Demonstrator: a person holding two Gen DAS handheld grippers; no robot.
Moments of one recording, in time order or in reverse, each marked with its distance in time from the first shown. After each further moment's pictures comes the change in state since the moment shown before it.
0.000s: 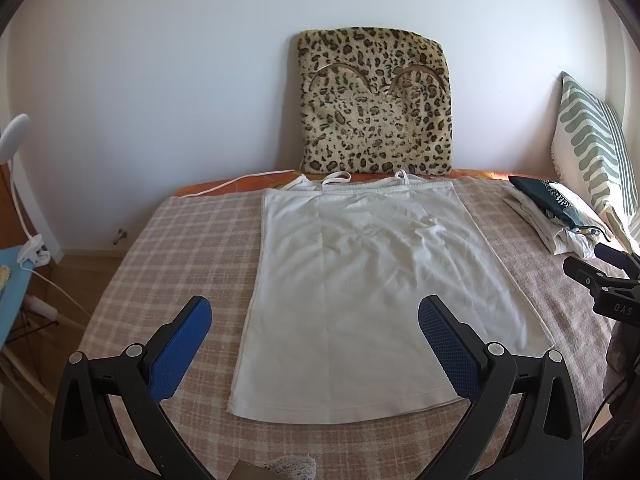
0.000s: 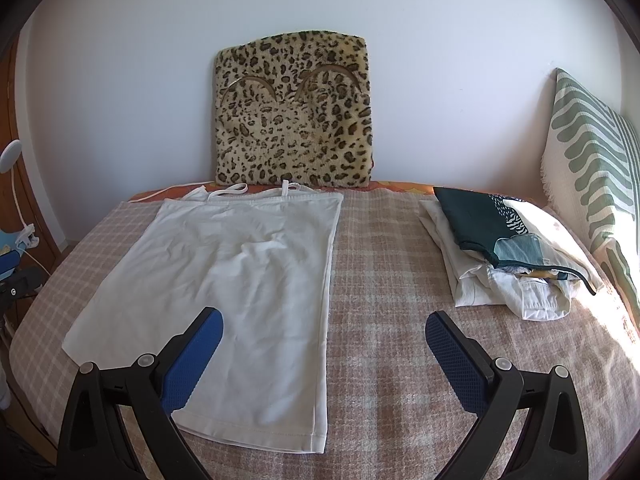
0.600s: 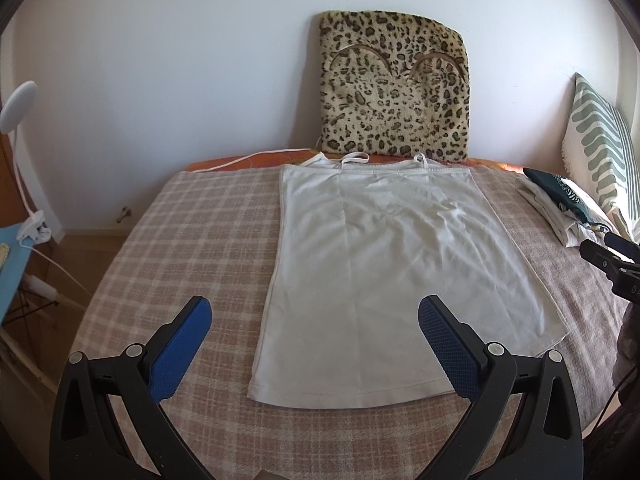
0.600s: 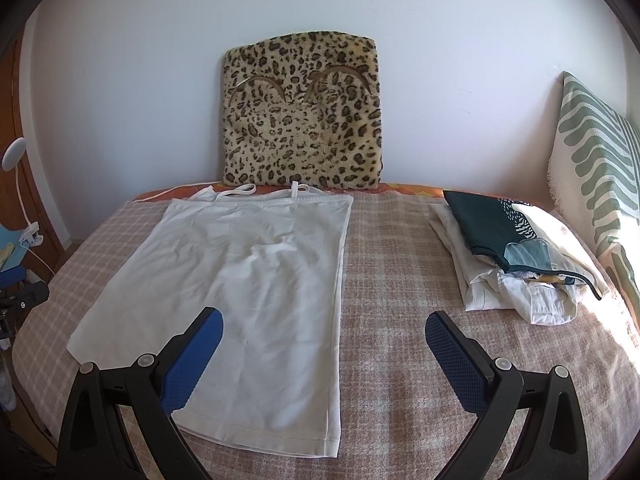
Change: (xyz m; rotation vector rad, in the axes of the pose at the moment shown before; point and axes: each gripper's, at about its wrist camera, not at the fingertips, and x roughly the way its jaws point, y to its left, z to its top) left arm 0.012 0.036 -0.016 -0.047 0.059 0.000; right arm 0.003 0.009 0.003 -0.018 0.003 0.021
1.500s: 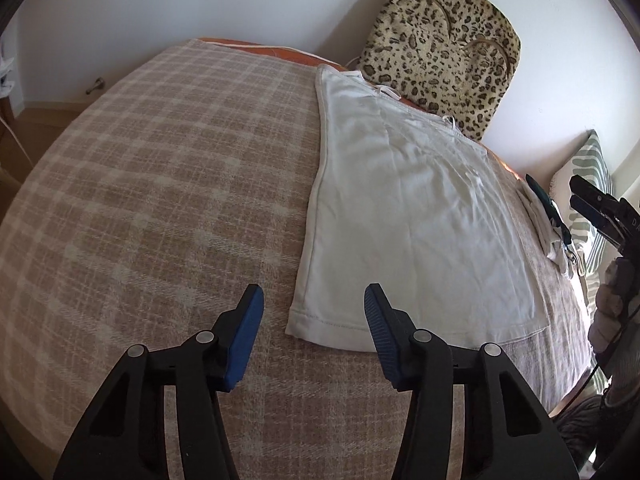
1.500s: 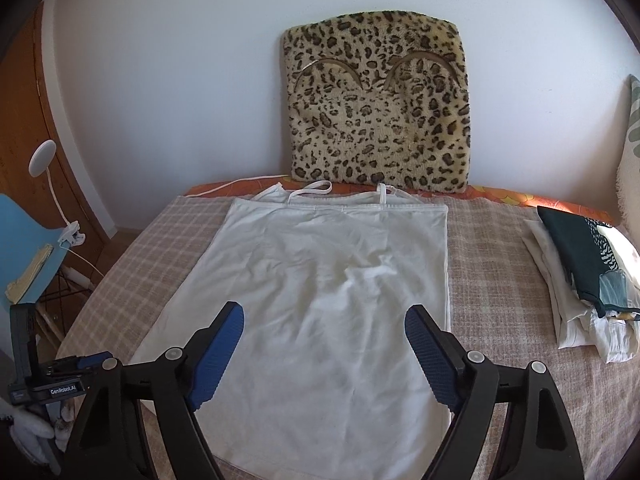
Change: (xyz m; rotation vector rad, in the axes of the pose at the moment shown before) left arm 0.060 0.090 -0.060 -0.295 0.259 -0.251; right arm 0.047 0.074 0.055 -0.021 0.090 0.201
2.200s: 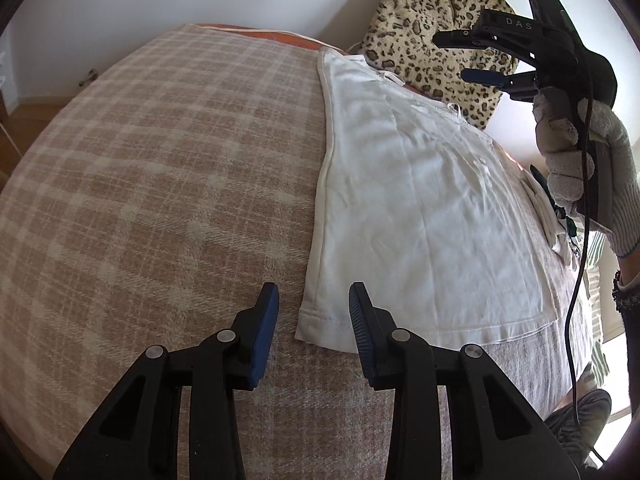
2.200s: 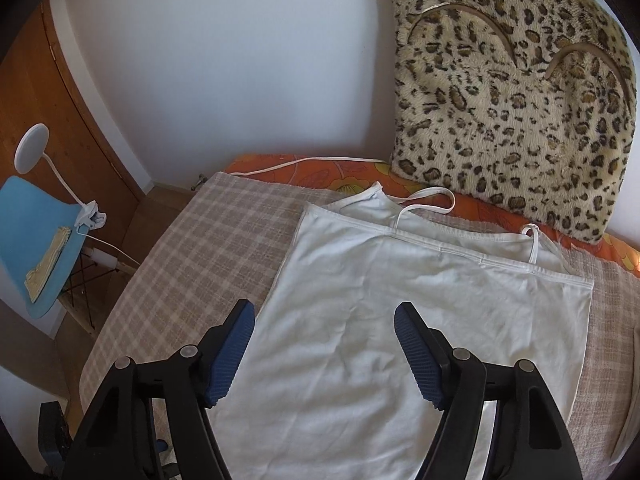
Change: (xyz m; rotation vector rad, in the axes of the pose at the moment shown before) left arm 0.013 0.007 -0.001 0.017 0.026 0.001; right arm 0.165 0.062 0.105 -0.090 0.237 0.179
